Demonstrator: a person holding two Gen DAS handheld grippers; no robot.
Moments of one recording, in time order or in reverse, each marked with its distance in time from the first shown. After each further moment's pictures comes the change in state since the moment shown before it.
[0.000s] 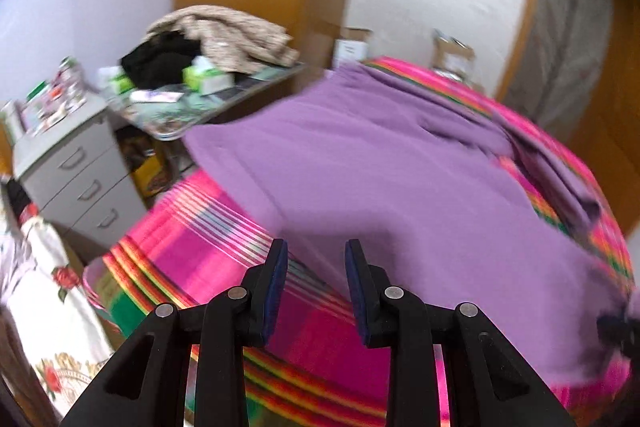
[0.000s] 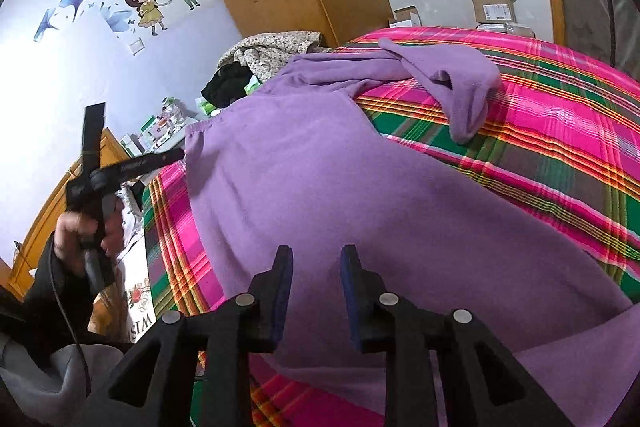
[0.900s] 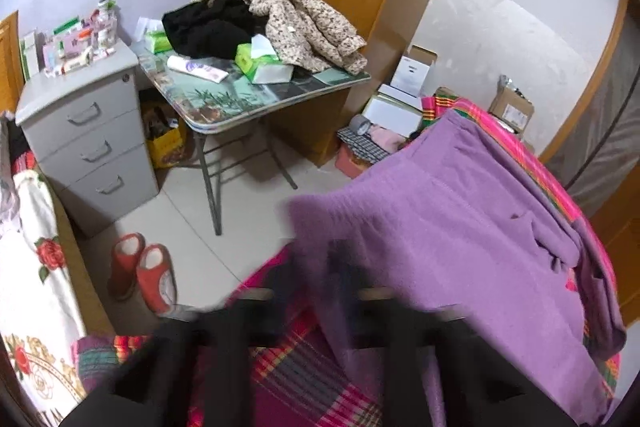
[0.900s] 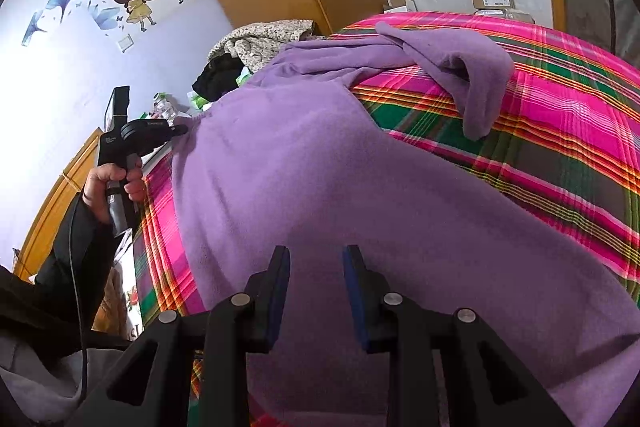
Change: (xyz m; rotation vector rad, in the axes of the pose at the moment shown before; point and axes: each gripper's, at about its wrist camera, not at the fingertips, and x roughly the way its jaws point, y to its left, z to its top) left arm 0.082 0.076 0.063 -0.223 0.010 0.040; right arm 0.028 -0.002 0.014 0.034 0.048 -0.011
